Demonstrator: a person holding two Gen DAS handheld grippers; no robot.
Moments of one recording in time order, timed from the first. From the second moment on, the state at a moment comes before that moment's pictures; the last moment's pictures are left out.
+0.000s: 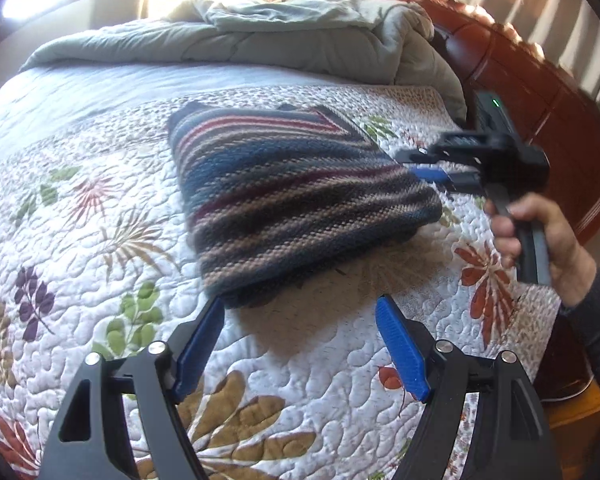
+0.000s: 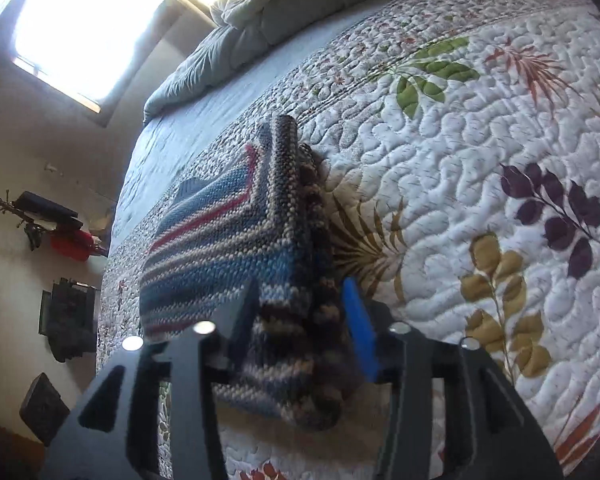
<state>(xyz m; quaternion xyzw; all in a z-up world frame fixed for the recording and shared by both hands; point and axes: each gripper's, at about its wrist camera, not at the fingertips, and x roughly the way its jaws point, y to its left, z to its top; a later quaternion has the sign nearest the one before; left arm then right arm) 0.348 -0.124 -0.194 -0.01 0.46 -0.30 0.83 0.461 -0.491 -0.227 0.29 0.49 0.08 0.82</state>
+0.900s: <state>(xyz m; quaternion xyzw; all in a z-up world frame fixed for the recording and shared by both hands) 0.465 -0.035 -0.247 -0.34 0.53 -0.31 0.71 0.465 -0.532 -0.273 0.49 0.49 0.13 0.71</state>
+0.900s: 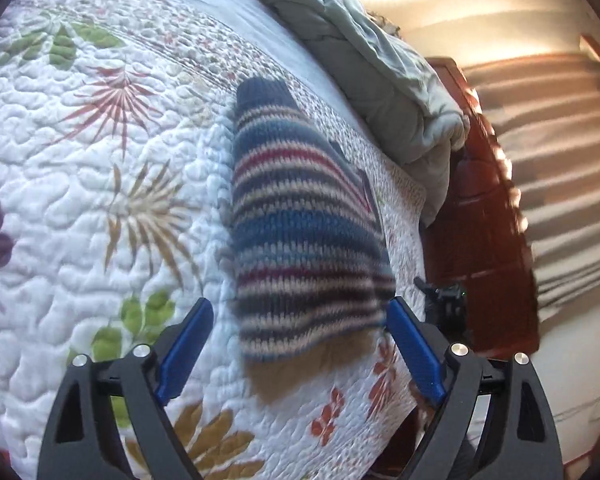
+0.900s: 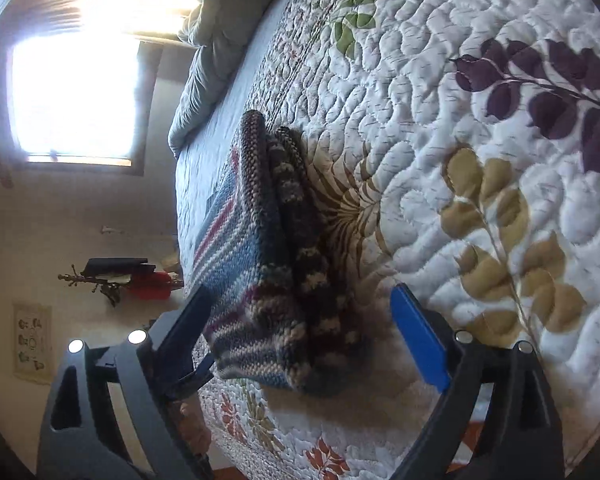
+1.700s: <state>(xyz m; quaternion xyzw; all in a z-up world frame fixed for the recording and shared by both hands) 0.572 -0.105 -0.313 -0.34 0.60 -0.37 0.63 0.577 -0.446 -0.292 0.34 0.56 0.23 0.72</state>
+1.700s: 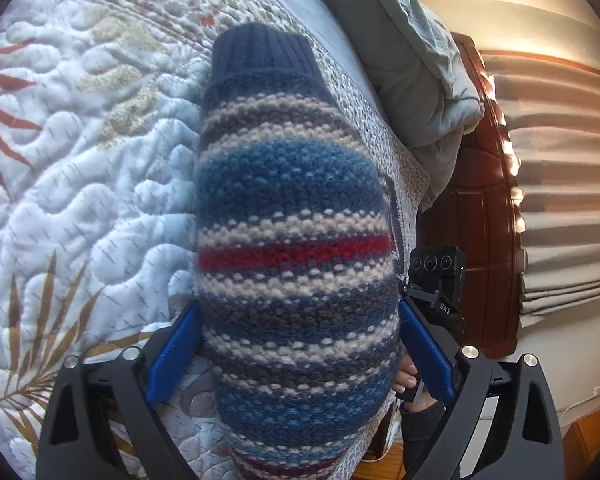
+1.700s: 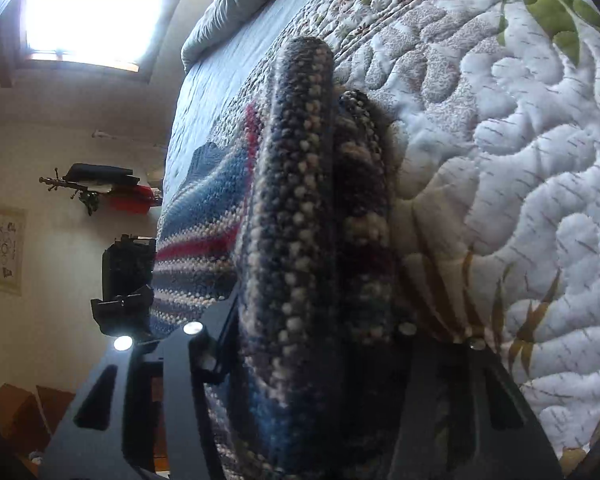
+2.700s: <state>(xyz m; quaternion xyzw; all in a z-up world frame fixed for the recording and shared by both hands) 0.411 0.035 -0.180 -0.22 0.57 -0.30 0.73 0.395 -0.208 -0.156 0.19 0.48 0.16 0.84</state>
